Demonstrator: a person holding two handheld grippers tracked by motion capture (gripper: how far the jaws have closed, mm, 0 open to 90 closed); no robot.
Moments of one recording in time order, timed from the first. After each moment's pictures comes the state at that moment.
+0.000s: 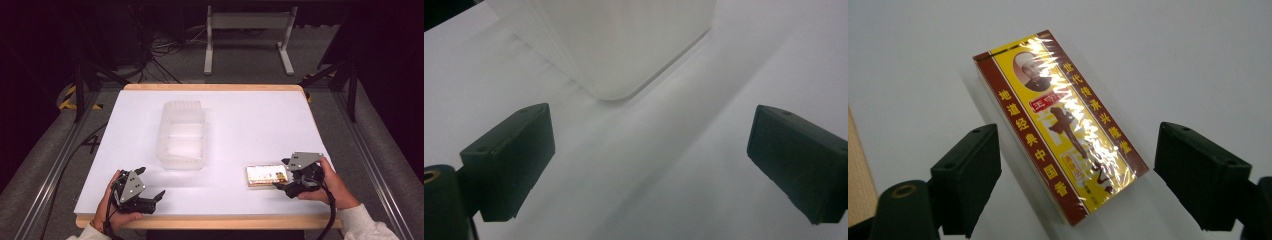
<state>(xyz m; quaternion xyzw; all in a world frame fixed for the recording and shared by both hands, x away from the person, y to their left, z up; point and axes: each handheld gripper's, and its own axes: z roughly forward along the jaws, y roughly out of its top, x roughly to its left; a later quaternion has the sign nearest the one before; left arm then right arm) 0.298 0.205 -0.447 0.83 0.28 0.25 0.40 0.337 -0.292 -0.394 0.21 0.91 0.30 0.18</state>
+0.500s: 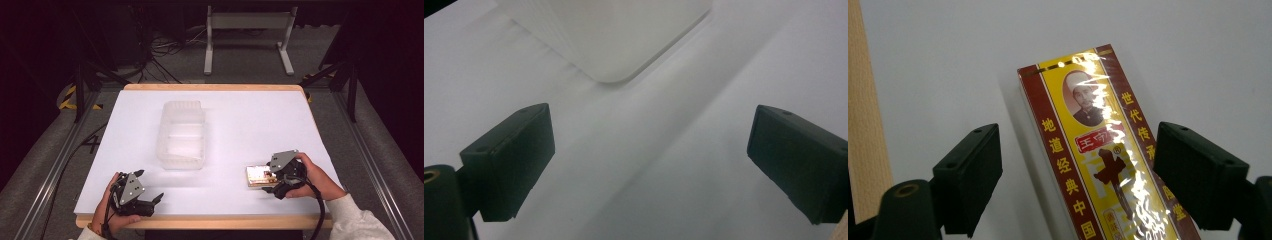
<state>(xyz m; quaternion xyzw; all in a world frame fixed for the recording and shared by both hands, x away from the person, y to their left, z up) 0.293 0.207 -0.450 0.84 0.29 0.25 0.39 0.351 -0.254 -0.400 0.14 0.95 0.25 0.13</state>
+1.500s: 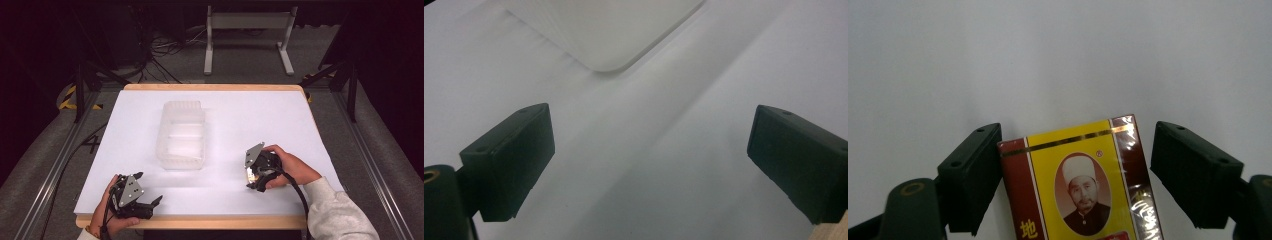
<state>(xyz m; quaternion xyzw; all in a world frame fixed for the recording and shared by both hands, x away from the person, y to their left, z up) 0.289 0.209 -0.452 0.85 0.29 0.24 0.38 0.389 -0.199 -0.415 0.09 0.98 0.17 0.08</state>
